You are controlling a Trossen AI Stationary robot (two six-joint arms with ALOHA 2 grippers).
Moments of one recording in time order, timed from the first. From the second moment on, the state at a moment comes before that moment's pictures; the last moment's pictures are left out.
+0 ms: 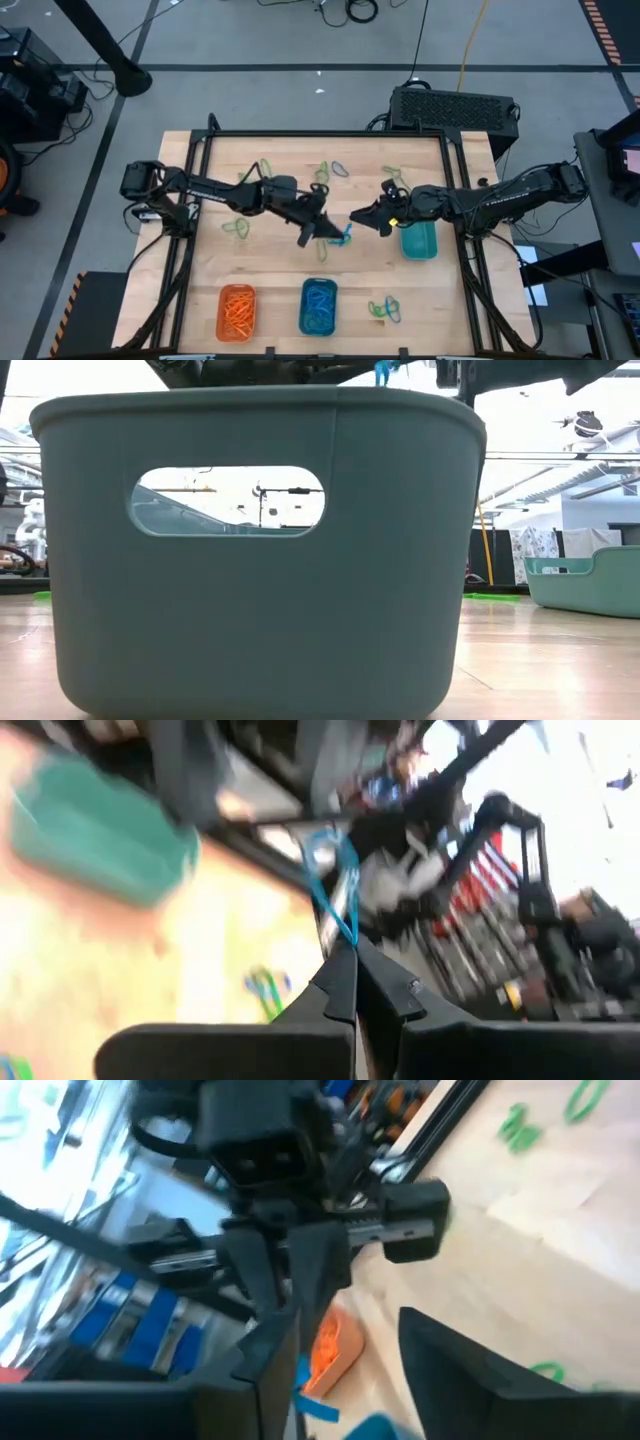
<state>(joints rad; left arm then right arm) 0.00 1.63 0.99 0.48 0.46 -0.69 0.13 1.12 0.64 0.32 0.10 1.03</state>
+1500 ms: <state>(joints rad) -0.35 1.77 1.00 0.09 0.39 -0.60 0.13 1.12 0.64 0.20 0.02 0.96</state>
